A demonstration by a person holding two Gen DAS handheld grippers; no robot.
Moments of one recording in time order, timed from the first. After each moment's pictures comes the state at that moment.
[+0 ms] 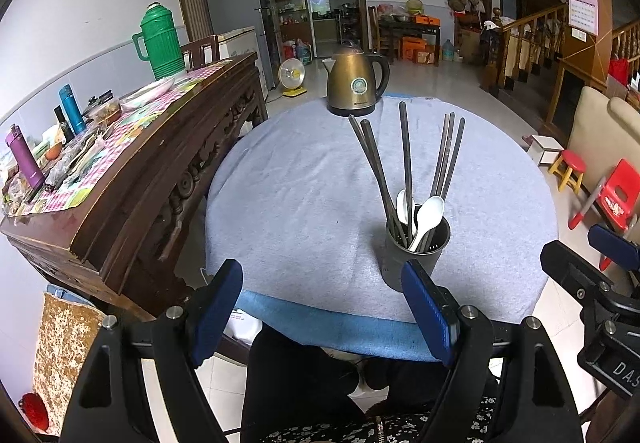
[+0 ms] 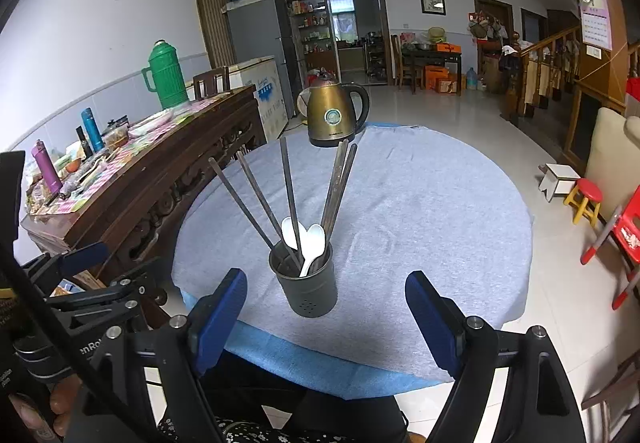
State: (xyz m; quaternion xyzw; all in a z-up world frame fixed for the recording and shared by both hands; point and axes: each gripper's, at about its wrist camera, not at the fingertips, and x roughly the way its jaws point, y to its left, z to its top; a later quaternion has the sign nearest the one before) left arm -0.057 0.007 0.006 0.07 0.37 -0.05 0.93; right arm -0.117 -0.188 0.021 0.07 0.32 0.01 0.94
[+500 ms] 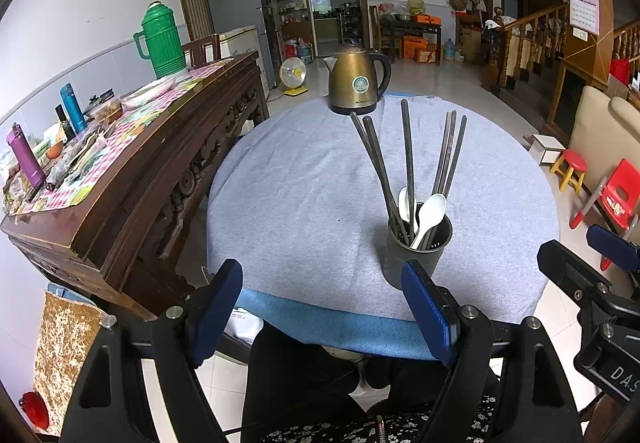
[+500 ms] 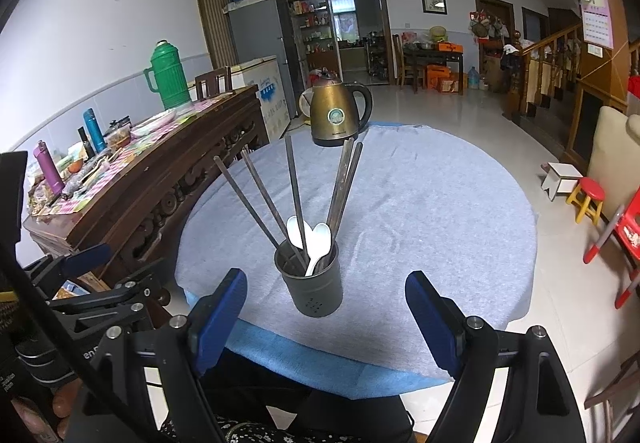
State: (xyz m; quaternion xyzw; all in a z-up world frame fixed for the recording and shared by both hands) left arm -0.058 0.006 0.004 0.07 0.37 -0.05 0.92; right arm -0.115 -0.182 0.020 0.07 0.32 0.01 0.94
